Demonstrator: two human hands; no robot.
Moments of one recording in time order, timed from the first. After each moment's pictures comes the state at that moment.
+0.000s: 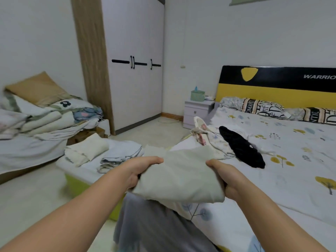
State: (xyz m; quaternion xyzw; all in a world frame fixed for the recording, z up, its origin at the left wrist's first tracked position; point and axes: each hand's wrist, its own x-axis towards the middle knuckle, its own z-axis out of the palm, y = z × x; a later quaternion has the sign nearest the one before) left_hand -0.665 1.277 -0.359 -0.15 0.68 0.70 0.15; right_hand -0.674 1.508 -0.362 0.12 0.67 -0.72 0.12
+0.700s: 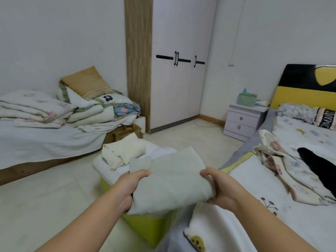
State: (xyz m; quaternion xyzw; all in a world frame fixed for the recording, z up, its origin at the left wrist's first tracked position) left_hand -0.747 1.089 -0.428 -0.29 0.54 0.79 -0.05; right_hand -0.829 1.307 -0.411 0.03 0.62 -0.73 0.29
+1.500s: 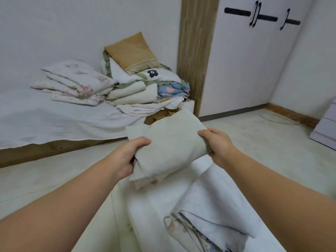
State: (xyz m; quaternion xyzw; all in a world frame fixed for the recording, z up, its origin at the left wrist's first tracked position) left_hand -0.971 0.844 -0.484 -0.35 0.48 0.79 -0.17; right_hand -1.135 0.986 -0.481 -0.13 0.68 -0.68 0.24
